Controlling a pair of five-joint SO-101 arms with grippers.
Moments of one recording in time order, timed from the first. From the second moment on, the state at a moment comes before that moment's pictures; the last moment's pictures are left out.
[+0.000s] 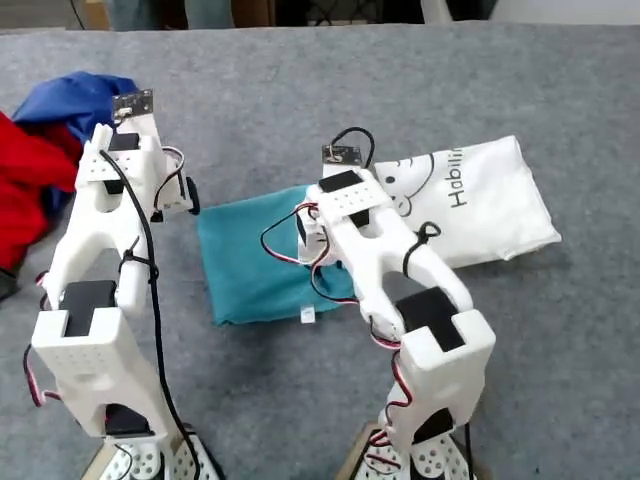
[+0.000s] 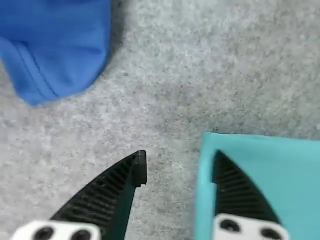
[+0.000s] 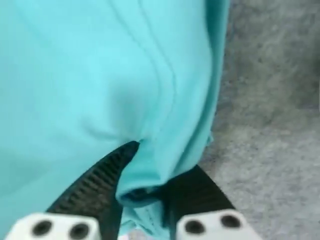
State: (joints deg) left arm -9.1 16.4 2.1 67.9 10.3; right arm -21.5 19.5 16.2 68.5 -25.5
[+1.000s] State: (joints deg) left arm -2.5 29.1 -3.6 67.6 15.4; right arm -18.7 19.9 15.6 68.6 -25.2
